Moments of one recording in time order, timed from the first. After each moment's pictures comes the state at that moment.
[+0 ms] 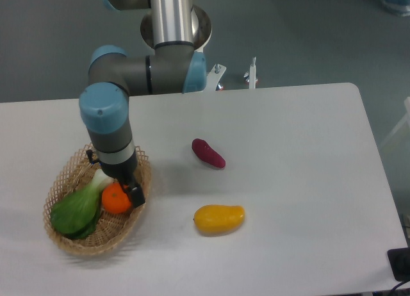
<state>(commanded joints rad) 2.02 -1.95 -1.73 -0.93 1.54 1.21</state>
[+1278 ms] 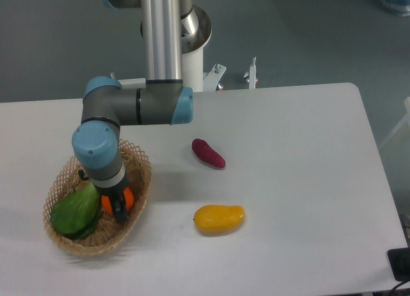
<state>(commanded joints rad) 1.99 -2.08 -1.71 -0.92 1.54 1.30</state>
